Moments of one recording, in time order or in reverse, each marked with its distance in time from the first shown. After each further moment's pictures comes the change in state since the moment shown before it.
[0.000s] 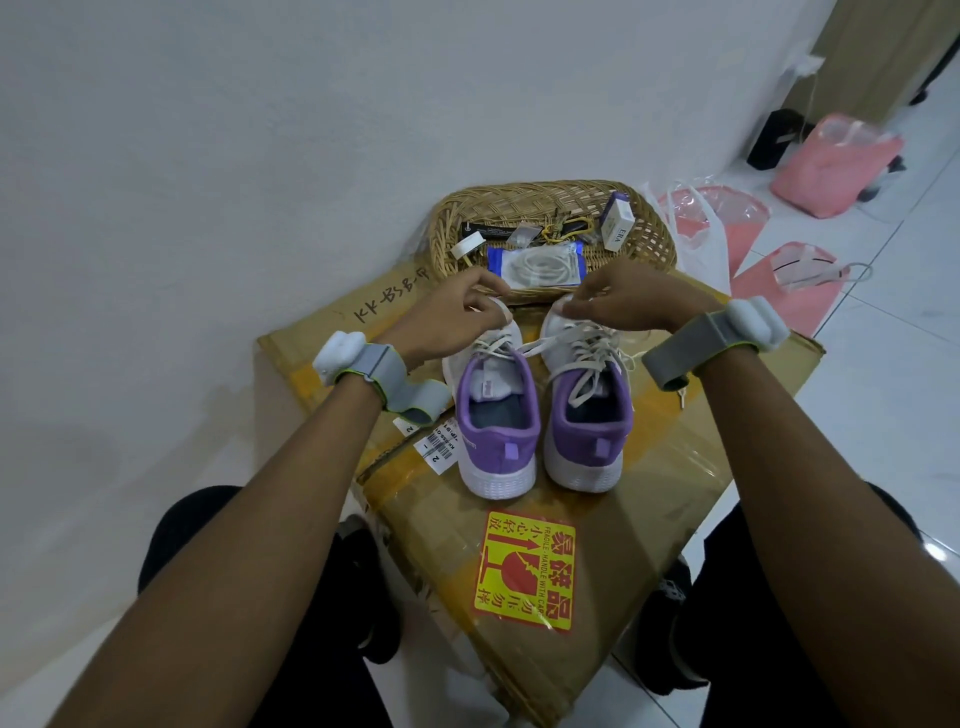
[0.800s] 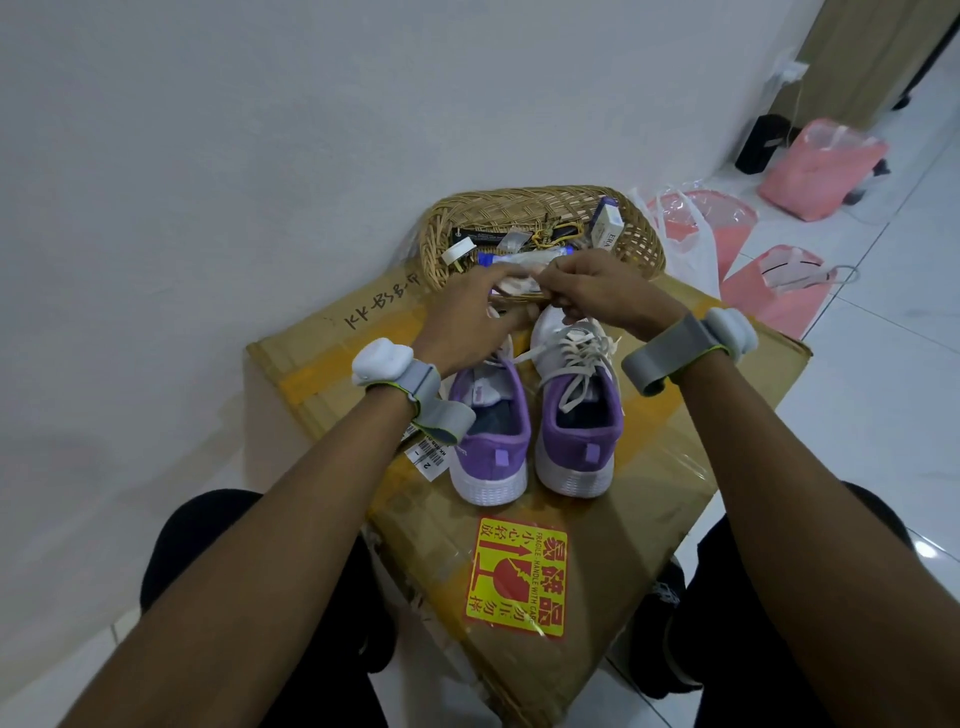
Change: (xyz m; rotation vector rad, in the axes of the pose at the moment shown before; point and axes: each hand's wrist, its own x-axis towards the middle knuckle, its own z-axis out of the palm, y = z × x) left_hand 0.020 0.002 0.026 0.338 0.218 0.247; right_hand 0.004 -0.017 0.008 0.588 0.035 -0.117
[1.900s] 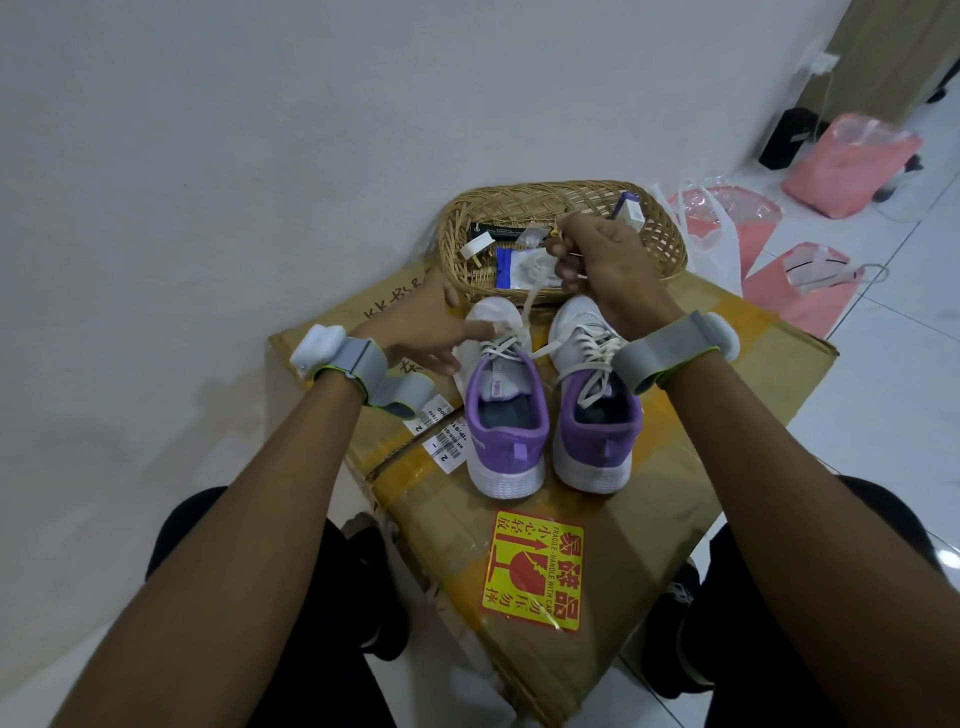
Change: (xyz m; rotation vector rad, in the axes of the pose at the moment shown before) left_hand -0.026 -0.012 -0.054 -0.272 -0.295 -0.601; right_hand 0.008 -0.022 0.026 0.562 0.287 -0.069
